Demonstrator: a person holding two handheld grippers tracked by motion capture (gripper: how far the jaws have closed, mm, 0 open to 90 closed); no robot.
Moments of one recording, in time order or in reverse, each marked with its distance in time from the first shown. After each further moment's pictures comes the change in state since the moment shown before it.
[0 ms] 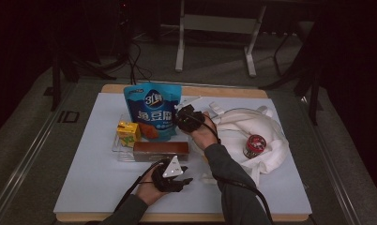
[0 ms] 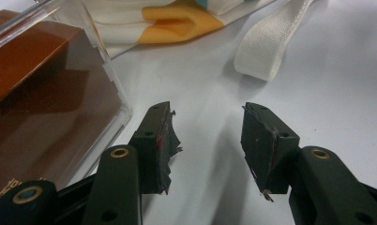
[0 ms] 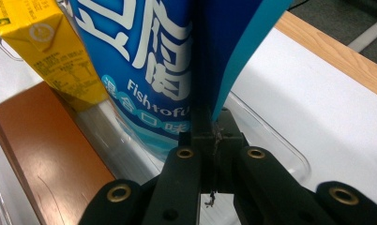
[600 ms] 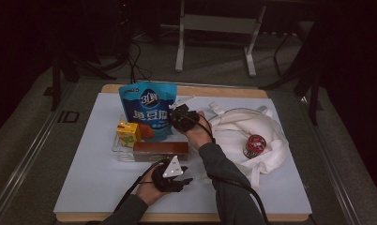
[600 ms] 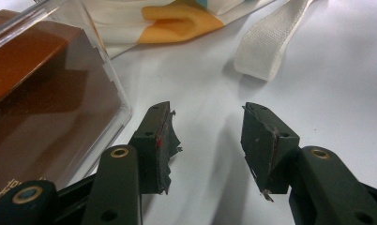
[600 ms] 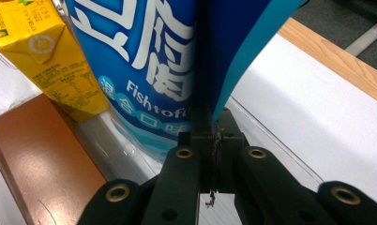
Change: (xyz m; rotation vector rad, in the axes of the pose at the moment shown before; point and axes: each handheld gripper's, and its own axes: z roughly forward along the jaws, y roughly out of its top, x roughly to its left) left arm 0.000 0.000 0.000 0.003 0.002 0.006; right arm 0.009 0.008 0.010 0.000 -0.016 -0.010
